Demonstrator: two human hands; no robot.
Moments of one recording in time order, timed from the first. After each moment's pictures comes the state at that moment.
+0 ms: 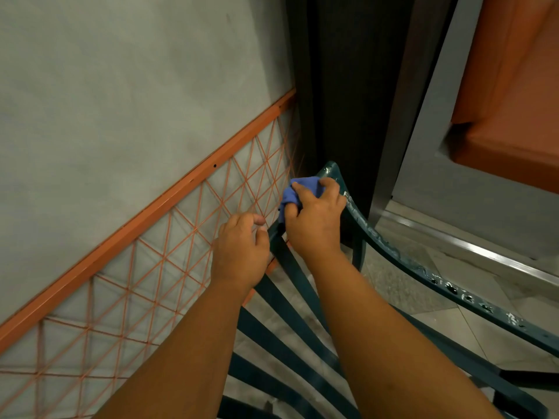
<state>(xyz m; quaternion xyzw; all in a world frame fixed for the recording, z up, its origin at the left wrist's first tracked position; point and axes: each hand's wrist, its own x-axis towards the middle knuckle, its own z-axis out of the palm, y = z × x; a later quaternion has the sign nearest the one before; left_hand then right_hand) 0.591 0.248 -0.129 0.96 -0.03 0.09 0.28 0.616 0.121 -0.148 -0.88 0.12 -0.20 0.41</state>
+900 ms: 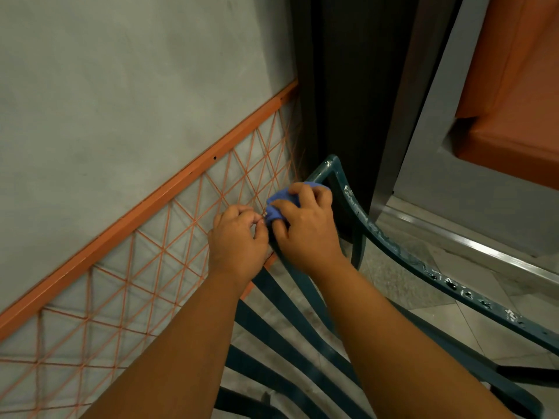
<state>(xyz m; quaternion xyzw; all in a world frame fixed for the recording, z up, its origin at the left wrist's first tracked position) 0.592 0.250 -0.132 0.96 -0.02 0.12 0.25 0.597 0.117 -0.158 -0.93 -0.05 -0.23 0.29</state>
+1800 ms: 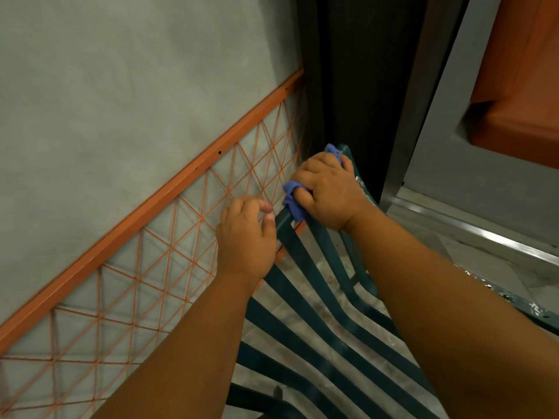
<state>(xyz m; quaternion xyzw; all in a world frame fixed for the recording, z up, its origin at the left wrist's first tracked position) 0.590 0.249 -0.133 0.95 -0.06 0.15 0.26 0.651 0.074 -0.151 -0.95 -0.19 -0.17 0.20</state>
